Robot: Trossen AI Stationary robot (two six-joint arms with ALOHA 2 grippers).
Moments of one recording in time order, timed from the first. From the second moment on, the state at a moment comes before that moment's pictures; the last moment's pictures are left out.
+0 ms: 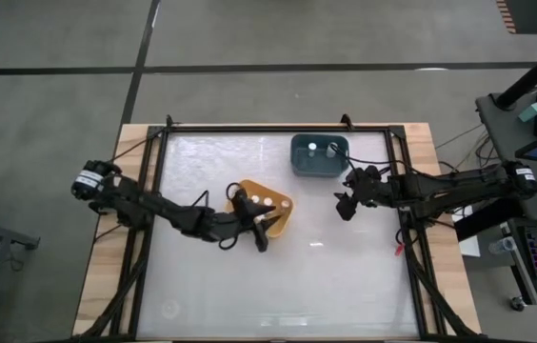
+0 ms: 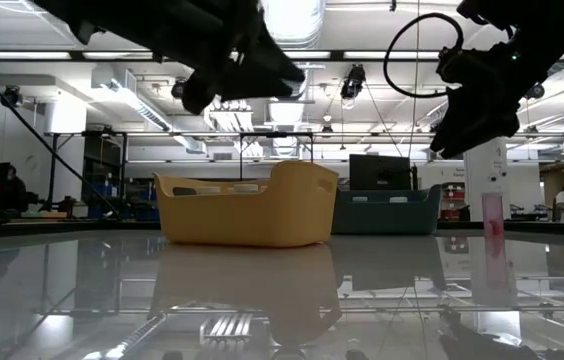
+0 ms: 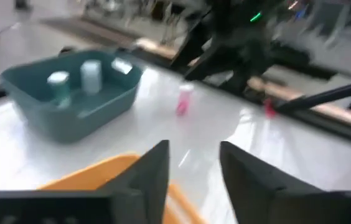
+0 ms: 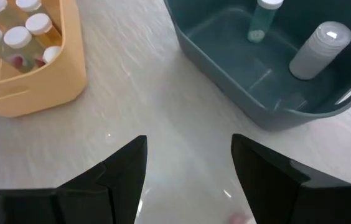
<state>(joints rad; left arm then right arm) -0.27 1.58 0.82 0.50 -0.64 -0.41 0.02 0.96 0.58 -0.50 0.40 0.59</state>
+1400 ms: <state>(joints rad) -0.07 1.82 1.06 0.14 -0.48 -0.47 0.02 0.96 0.58 -0.50 0.42 0.57</state>
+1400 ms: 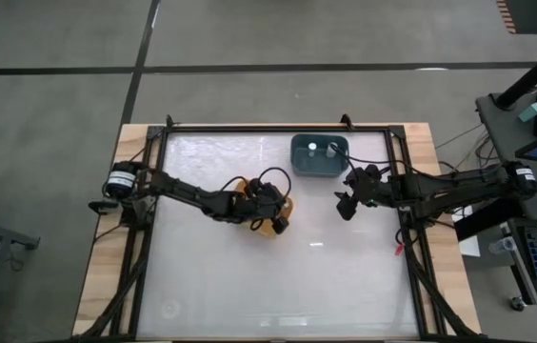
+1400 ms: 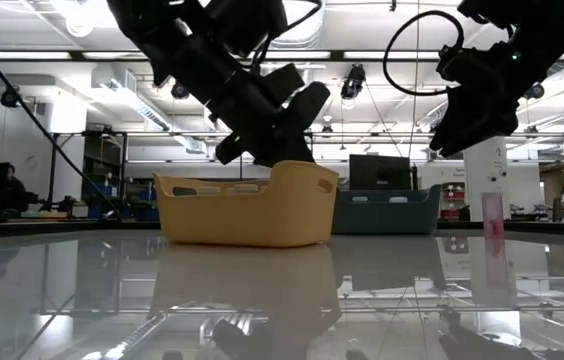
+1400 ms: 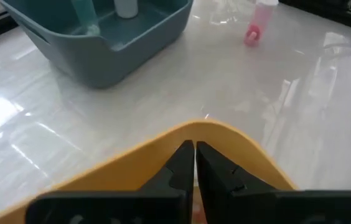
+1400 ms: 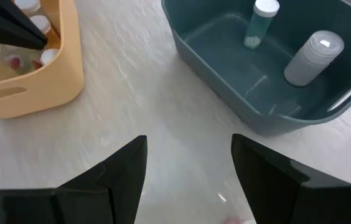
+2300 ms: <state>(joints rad) -0.11 1.78 1.06 0.14 -0.42 -0.42 0.02 0.96 0.58 -0.51 0.42 0.62</state>
